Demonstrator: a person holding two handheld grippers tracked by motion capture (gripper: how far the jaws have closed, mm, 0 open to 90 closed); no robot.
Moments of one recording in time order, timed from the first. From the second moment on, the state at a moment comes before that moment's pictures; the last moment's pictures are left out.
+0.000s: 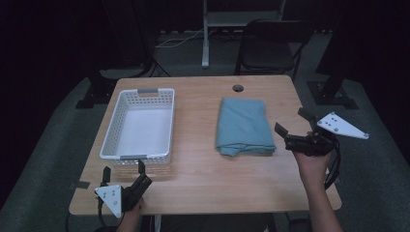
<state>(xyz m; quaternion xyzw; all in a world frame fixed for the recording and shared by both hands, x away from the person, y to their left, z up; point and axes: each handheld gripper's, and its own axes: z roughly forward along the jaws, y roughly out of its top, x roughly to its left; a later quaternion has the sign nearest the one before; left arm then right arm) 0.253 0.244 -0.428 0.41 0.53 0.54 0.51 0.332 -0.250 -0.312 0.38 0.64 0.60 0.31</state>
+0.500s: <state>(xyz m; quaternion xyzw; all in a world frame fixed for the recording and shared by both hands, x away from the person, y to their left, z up) 0.253 0.243 -0.428 0.42 0.52 0.53 0.52 0.386 -0.244 -0.313 0.41 0.66 0.57 0.26</state>
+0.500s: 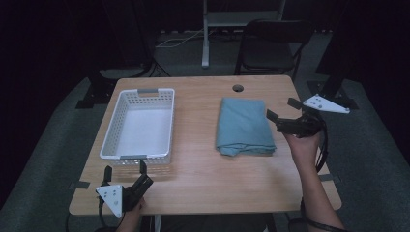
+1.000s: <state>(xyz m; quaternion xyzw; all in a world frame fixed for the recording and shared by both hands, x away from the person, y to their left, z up) 0.255 0.240 -0.427 0.43 0.52 0.53 0.51 0.426 -0.239 -0.349 0.47 0.68 0.52 0.22</state>
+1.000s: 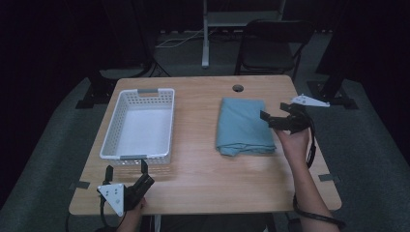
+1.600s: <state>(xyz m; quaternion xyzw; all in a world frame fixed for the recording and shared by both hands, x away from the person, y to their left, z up) 0.253 0.240 -0.427 0.43 0.52 0.53 0.52 0.456 -0.231 -0.388 0.52 0.70 0.47 0.17</state>
